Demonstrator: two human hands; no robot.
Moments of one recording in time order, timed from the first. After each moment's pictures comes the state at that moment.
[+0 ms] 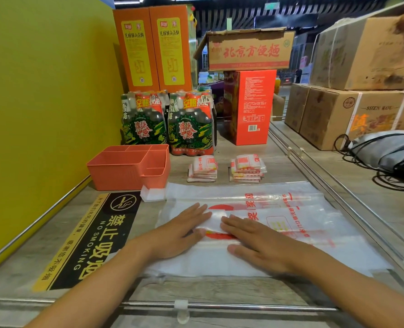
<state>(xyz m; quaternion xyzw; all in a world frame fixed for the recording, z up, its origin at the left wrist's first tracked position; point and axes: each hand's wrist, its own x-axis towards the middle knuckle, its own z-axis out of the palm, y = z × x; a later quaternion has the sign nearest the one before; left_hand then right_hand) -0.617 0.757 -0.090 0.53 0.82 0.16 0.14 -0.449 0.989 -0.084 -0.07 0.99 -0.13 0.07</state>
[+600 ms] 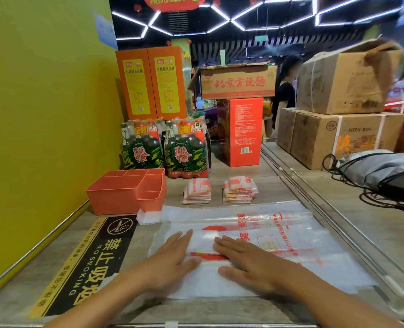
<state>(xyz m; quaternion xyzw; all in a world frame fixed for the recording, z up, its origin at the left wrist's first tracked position) -0.569 0.751 -0.056 0.41 0.88 0.15 0.16 -0.441 0.980 -0.068 -0.05 0.98 -0.15 0.09</state>
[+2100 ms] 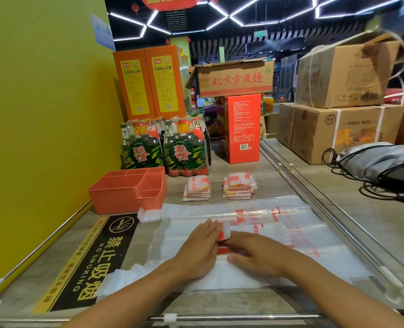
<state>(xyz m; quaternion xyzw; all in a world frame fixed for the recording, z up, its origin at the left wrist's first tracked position) -0.567 0.825 -0.092 0.48 0.87 0.10 0.03 -0.445 1.000 -0.075 -0.03 0.98 -0.18 0.01</state>
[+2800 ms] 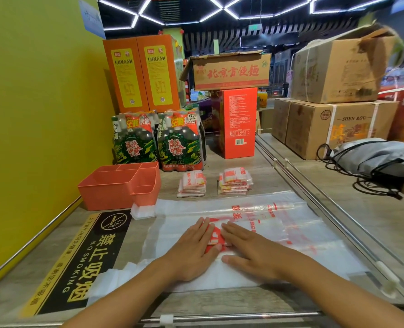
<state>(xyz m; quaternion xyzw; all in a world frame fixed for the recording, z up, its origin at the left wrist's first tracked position) -0.571 0.812 -0.092 0.48 0.87 0.07 0.11 -0.436 0.992 -0.071 -0.01 0.99 -0.14 0.07</state>
